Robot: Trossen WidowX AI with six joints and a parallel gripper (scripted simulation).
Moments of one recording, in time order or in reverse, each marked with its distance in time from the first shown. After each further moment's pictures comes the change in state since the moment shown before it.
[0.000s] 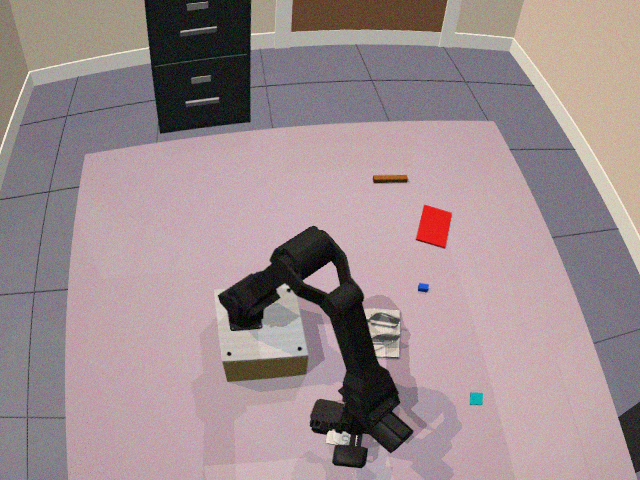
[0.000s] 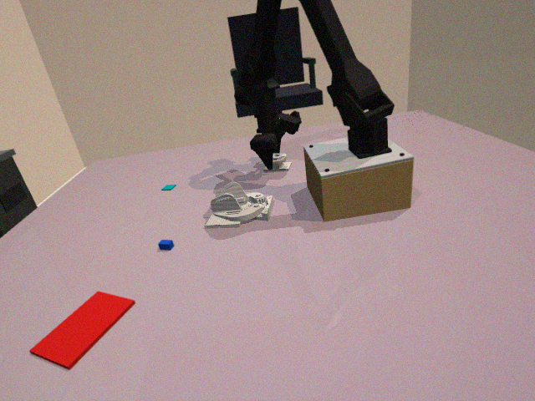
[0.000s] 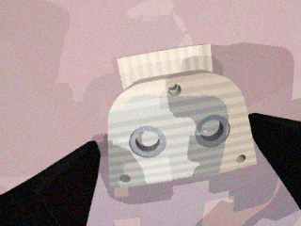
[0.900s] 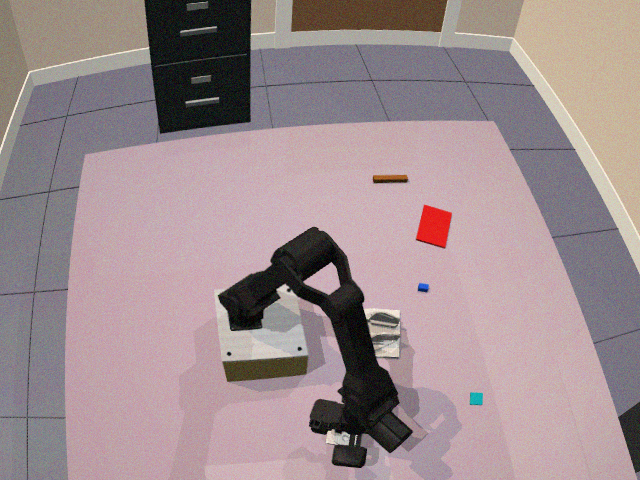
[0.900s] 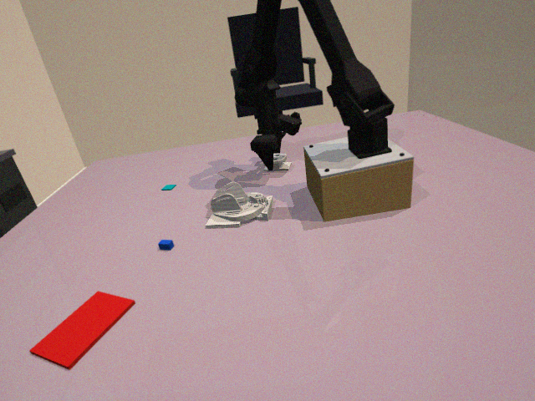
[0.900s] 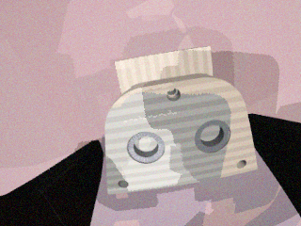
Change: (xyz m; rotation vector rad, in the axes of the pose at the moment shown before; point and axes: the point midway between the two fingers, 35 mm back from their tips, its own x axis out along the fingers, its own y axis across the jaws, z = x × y) arm 0.003 -0.001 0.001 0.000 -0.003 -0.002
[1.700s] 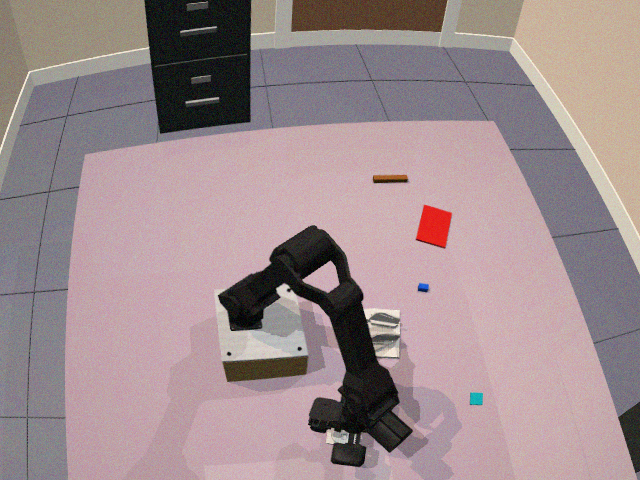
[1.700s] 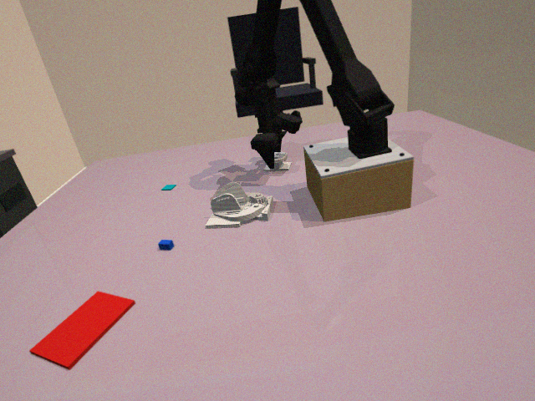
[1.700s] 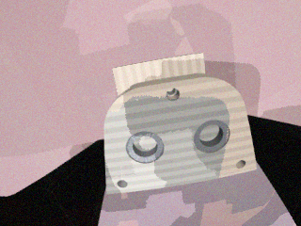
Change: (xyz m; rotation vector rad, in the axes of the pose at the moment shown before) arm -0.004 -0.002 0.002 0.002 -0.012 -0.009
